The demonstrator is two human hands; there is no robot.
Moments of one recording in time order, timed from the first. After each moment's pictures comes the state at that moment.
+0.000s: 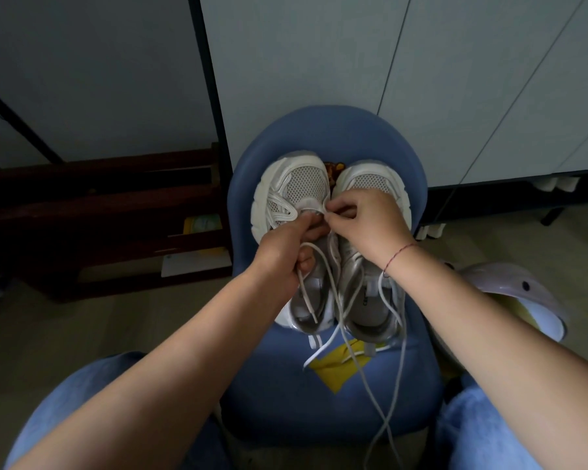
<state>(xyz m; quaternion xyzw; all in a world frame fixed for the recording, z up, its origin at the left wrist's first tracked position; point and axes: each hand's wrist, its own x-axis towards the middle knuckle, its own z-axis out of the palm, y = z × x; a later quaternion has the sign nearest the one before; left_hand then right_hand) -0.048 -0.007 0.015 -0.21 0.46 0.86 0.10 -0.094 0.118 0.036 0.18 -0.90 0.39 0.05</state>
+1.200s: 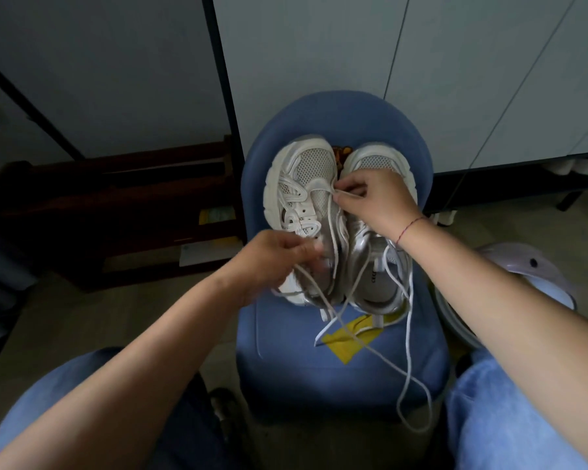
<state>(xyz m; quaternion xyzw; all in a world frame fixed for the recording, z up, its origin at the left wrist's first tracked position) 0.009 -0.044 0.019 -0.09 0.78 0.61 0.14 -0.098 0.125 0.032 0.21 -0.89 0.41 0.05</state>
